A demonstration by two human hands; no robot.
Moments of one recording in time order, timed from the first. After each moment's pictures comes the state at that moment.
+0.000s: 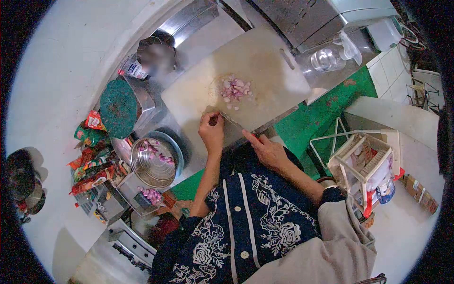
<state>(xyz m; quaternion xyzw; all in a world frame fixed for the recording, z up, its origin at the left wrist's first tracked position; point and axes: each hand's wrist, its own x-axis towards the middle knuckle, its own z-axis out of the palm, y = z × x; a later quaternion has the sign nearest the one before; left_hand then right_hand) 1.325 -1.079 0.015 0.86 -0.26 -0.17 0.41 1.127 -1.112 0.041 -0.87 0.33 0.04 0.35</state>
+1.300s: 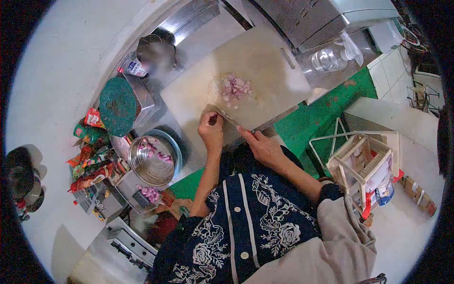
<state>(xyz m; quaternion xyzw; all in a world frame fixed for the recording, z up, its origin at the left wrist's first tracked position) 1.326 -1.077 0.011 0.84 -0.27 -0.17 0.45 1.143 -1.118 0.039 -0.88 0.32 0.04 0.36</state>
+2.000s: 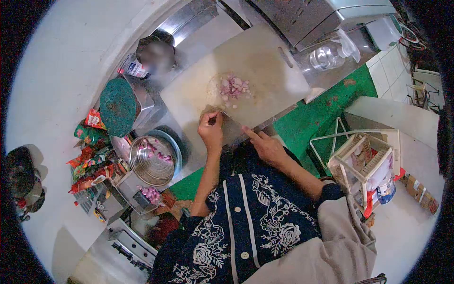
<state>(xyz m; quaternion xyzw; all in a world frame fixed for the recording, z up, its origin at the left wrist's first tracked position) 1.327 -1.075 0.003 0.83 -0.25 -0.18 0.46 1.130 -1.117 0.023 -0.85 0.33 0.05 0.40</state>
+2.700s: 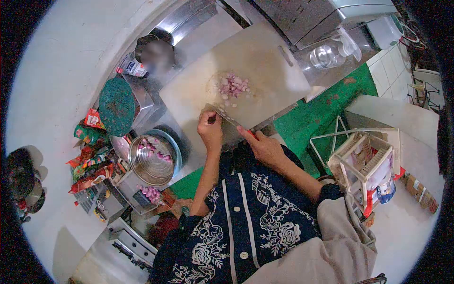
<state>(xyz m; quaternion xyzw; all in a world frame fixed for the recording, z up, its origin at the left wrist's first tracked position) 1.326 -1.076 0.005 0.84 -0.27 -0.16 0.45 1.139 -1.117 0.046 -0.87 0.32 0.07 0.37</state>
